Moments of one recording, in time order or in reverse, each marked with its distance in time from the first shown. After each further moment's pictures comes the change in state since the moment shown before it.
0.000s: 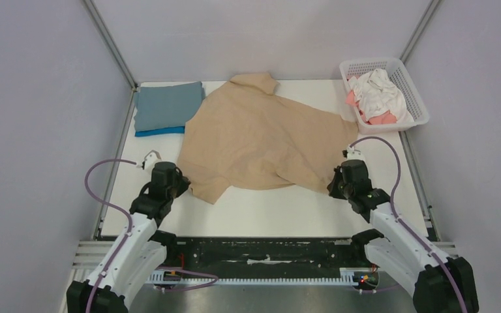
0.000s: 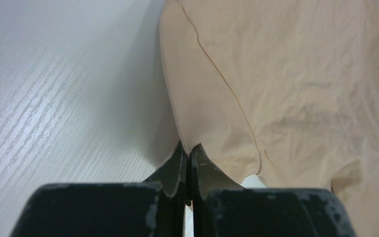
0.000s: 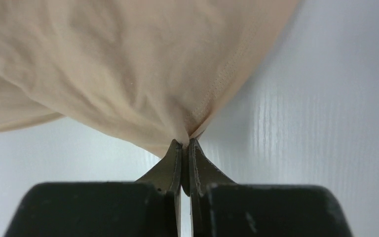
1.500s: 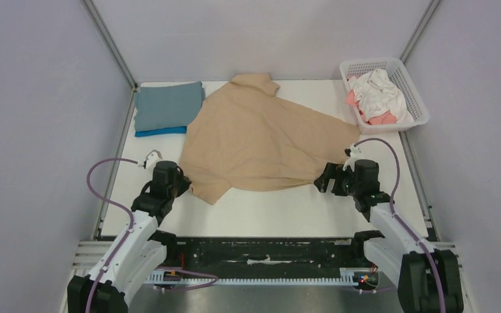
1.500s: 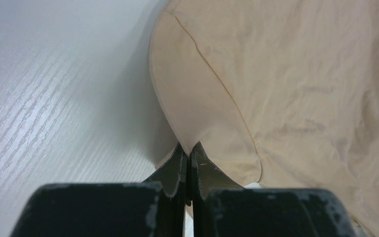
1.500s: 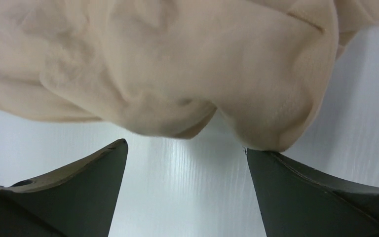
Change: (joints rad) left arm 0.000 0.021 -0.002 0.023 0.000 0.000; right arm -0.219 -0.046 -0.093 0.184 -0.400 -0.172
